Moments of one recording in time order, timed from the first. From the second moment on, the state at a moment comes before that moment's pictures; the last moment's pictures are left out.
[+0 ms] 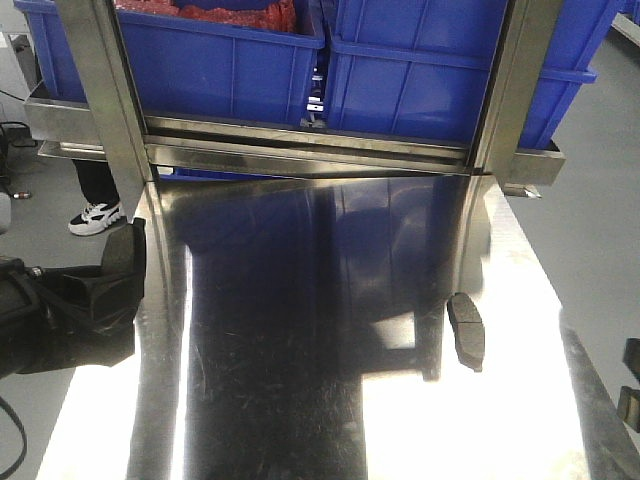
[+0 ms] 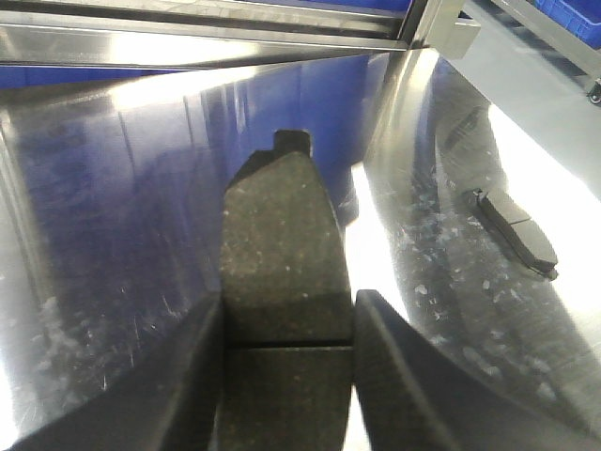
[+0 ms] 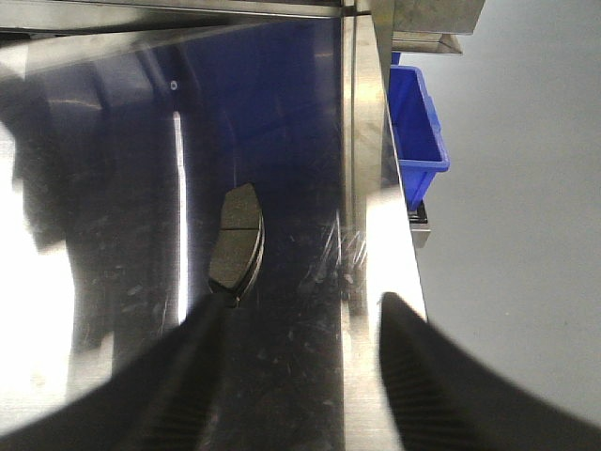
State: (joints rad) left arm -0.56 0.91 -0.66 0.26 0.36 -0.54; right arm 0.26 0.57 -0.47 -0.35 0.56 0.47
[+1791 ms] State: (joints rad) left arm -0.56 0.91 -0.66 0.26 0.36 -0.54; right arm 0.31 1.97 -1.29 -0.28 0.79 0.45
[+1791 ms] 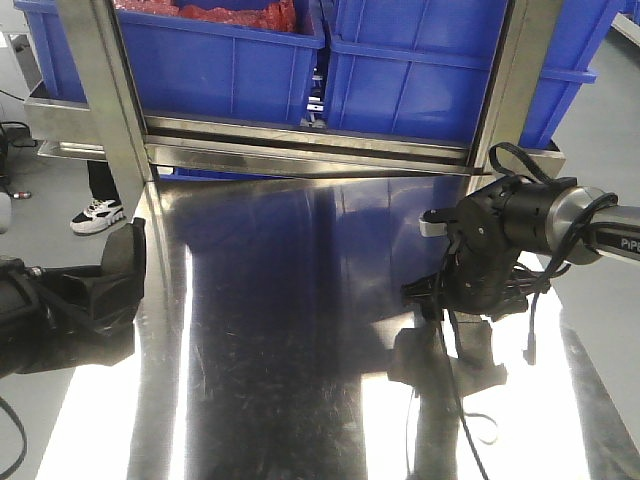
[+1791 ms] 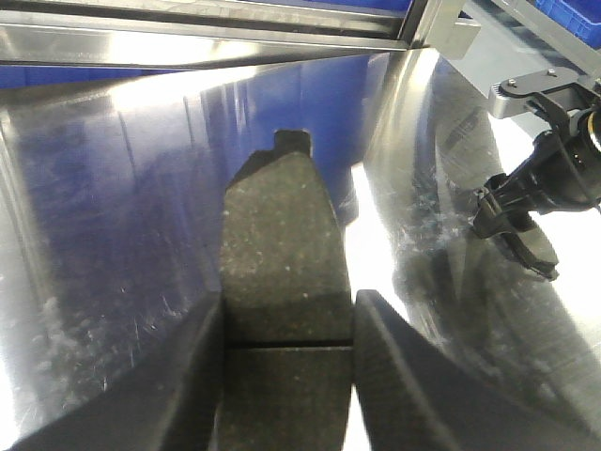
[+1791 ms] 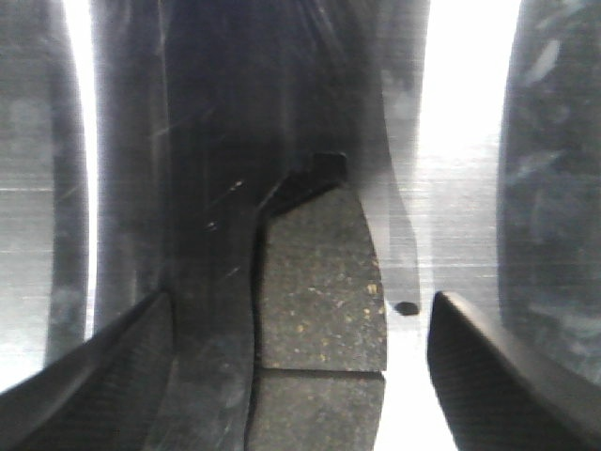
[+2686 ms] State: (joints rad) left arm -0.56 0.91 -0.66 0.26 0.36 -0.54; right arm 0.31 1.98 -1.29 -0.25 0.77 0.45
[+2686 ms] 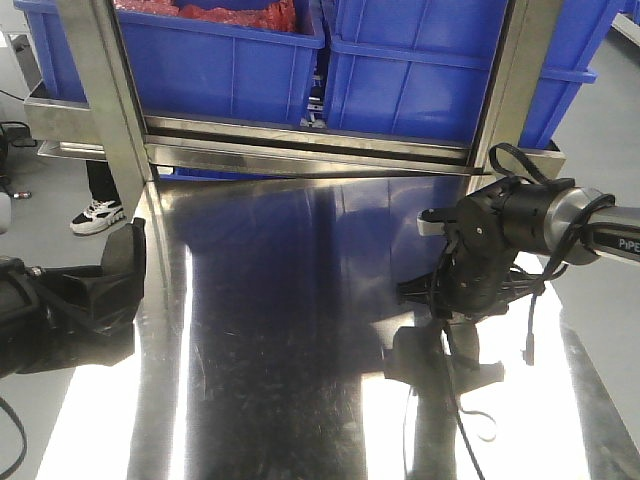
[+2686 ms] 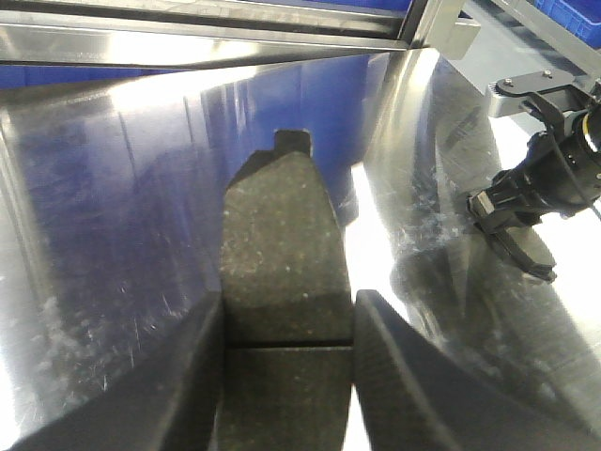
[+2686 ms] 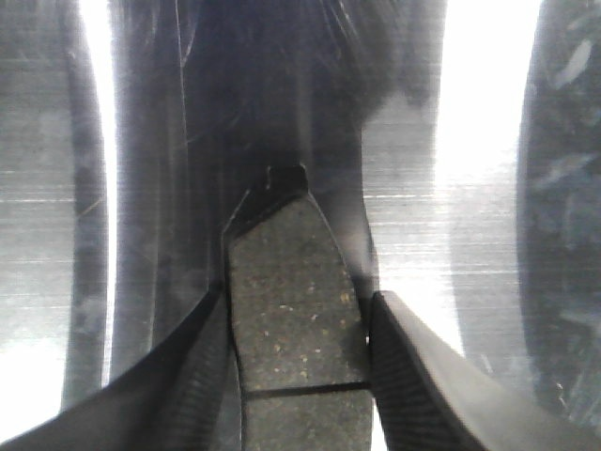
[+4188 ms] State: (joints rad) left arm -0.56 0.91 -0.66 0.26 0.36 -0.54; right arm 0.31 1.89 -1.28 -0.25 0.75 0.47
